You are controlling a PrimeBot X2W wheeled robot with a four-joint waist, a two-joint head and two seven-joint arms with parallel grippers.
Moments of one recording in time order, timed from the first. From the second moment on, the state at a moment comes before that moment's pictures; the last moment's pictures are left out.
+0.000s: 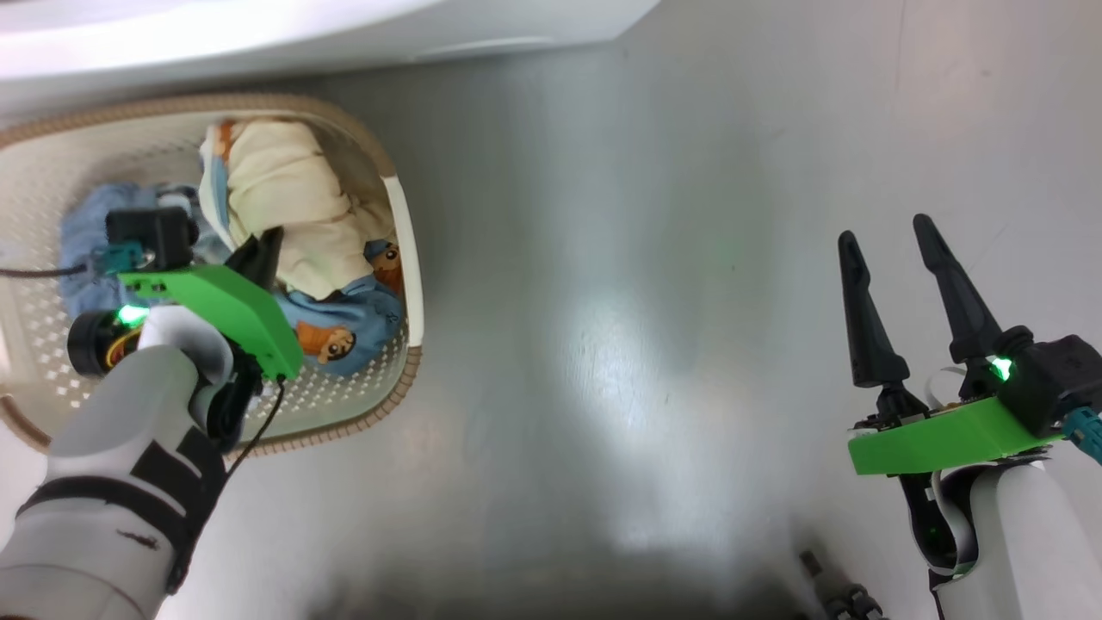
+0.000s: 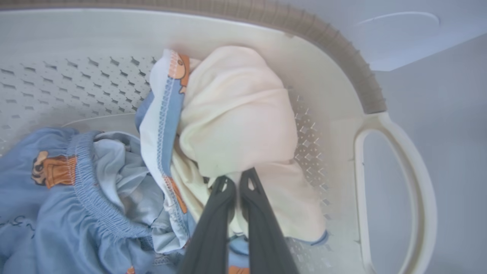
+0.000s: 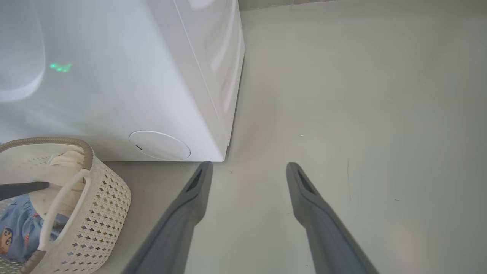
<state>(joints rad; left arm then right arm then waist) -1.01 0.22 -0.92 1.14 -1.04 -0.13 -0.25 -0.29 -0.10 -0.01 0.04 0.18 0.13 -0.26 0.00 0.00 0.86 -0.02</state>
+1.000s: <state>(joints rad) -0.32 0.19 -0.16 0.41 -0.46 -0.03 -0.26 -0.20 -0.10 0.08 0.18 0.22 0.13 -0.26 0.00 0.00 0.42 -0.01</state>
